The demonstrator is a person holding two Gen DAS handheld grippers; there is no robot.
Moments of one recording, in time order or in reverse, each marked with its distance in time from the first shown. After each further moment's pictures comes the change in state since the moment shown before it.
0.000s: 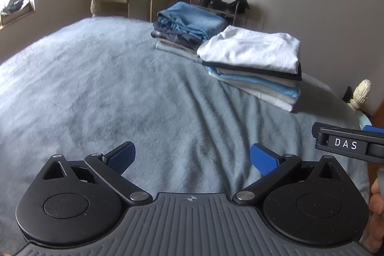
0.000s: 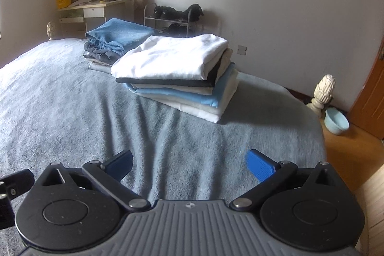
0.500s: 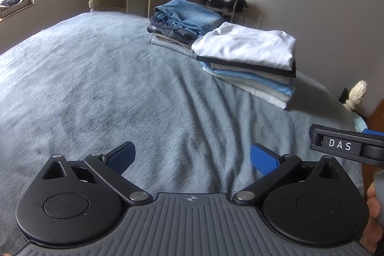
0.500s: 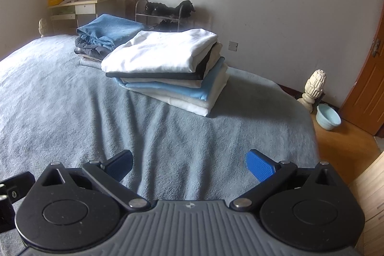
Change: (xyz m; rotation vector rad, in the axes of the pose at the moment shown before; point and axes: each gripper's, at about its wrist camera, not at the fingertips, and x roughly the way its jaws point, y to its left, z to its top) left arm -0.004 -0.012 -0.011 -0.002 -0.011 -0.019; right arm 0.001 -0.006 -0.007 -0.004 0.013 -0.043
